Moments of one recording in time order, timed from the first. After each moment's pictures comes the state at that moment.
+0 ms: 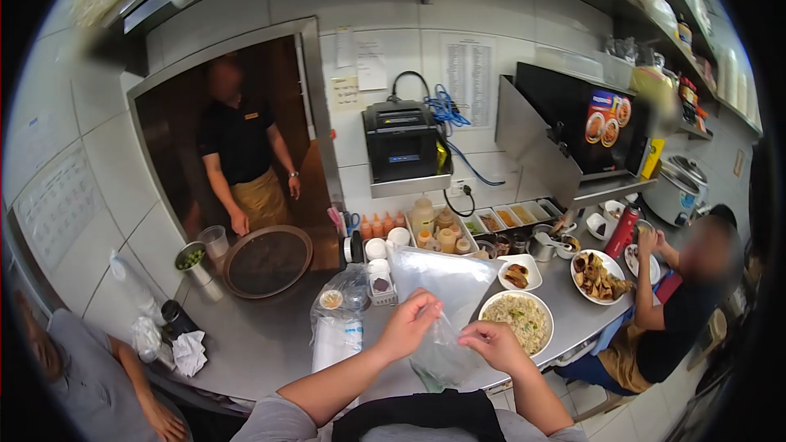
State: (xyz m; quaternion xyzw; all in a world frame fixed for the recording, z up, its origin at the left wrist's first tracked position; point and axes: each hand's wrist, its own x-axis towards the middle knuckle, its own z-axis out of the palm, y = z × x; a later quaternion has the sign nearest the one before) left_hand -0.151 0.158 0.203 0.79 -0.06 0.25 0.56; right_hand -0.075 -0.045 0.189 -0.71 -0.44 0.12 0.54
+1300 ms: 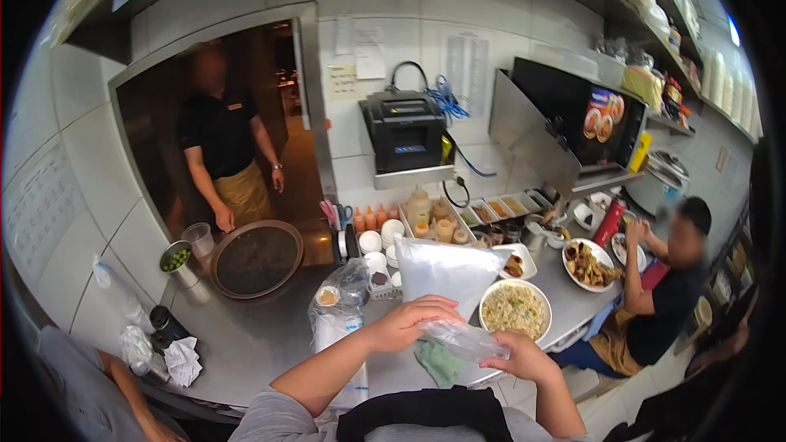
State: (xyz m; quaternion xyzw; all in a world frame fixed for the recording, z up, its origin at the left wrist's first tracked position) left_hand -0.163 0.211 0.225 0.80 -0.38 0.19 0.43; right_hand -0.108 -0.070 0.202 -0.81 -0.47 0.07 0.35
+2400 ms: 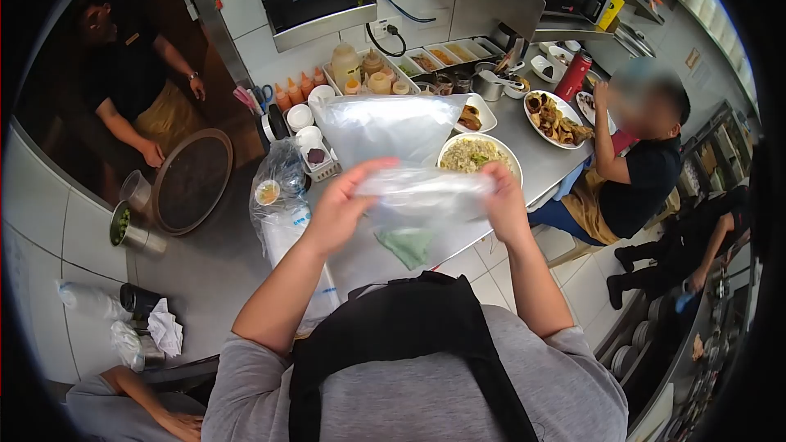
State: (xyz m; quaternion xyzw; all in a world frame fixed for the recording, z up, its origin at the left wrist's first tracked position) left_hand -0.150 0.206 0.178 0.65 -0.15 0.01 0.75; right_hand -0.062 -0.067 0.130 -0.67 -0.20 0.04 0.71
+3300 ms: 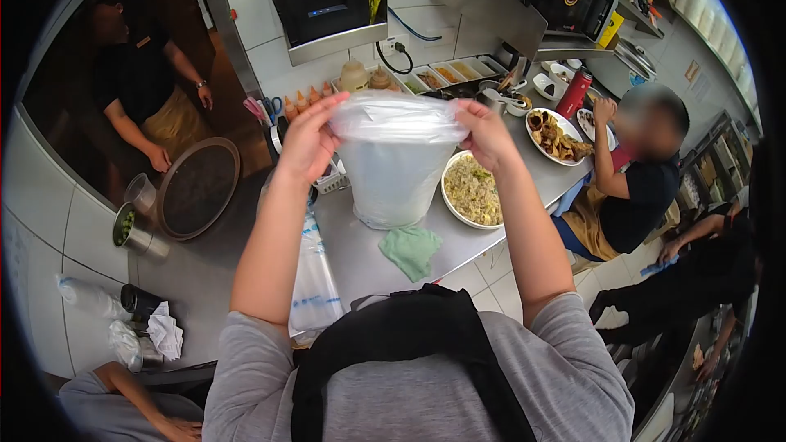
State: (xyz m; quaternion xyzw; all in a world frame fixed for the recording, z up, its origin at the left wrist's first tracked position) left_hand -0.078 0.264 0.233 0.48 -0.02 0.11 0.87; right_hand 0.045 -0.003 0.206 -0.62 -0.14 0.16 0.75
